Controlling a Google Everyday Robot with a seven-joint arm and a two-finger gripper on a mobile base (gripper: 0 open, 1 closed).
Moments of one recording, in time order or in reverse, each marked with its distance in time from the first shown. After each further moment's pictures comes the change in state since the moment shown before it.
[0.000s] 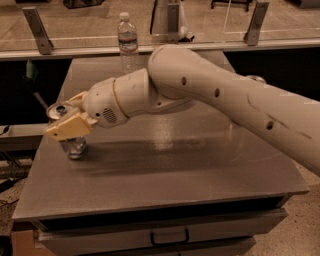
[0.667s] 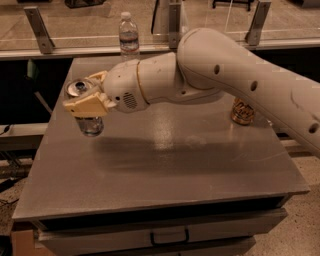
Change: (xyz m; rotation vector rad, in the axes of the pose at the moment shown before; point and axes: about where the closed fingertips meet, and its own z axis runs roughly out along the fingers) arm -0.023 -0.014 -0.057 0.127 -0.042 -0.040
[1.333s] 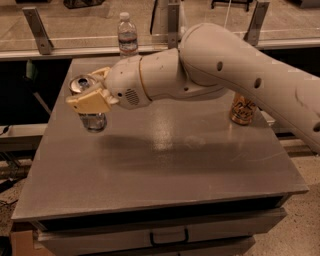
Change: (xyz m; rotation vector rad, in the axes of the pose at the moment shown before) arm -0.003 -0.008 -0.007 0.029 0.014 -0.014
